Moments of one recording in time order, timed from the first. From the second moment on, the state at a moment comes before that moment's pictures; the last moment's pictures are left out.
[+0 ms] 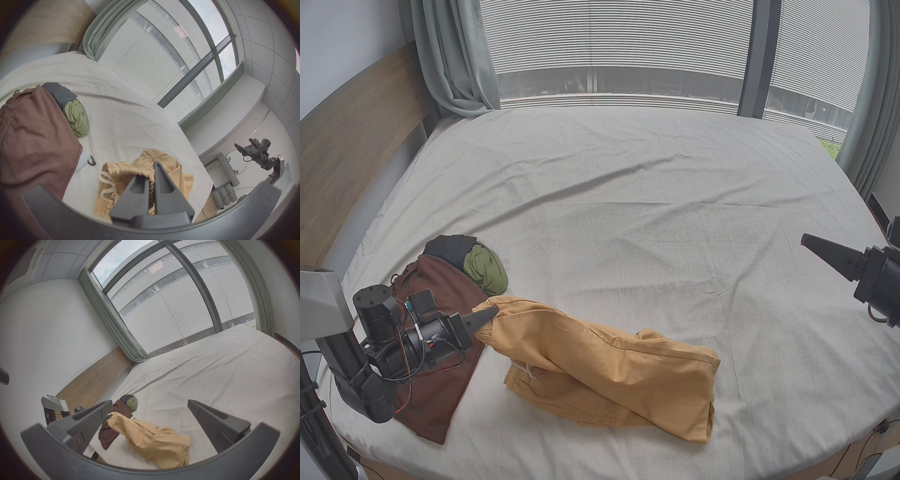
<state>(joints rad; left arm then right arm) -0.12 2.02 -0.28 -1.55 -0.55 -0.51 0.33 1.17 -0.52 -0.57 0.19 0.38</state>
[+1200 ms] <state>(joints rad) -0.11 2.02 -0.30 -1.55 -0.55 -0.51 0.31 1.64 -0.32 -0.92 0.24 0.44</state>
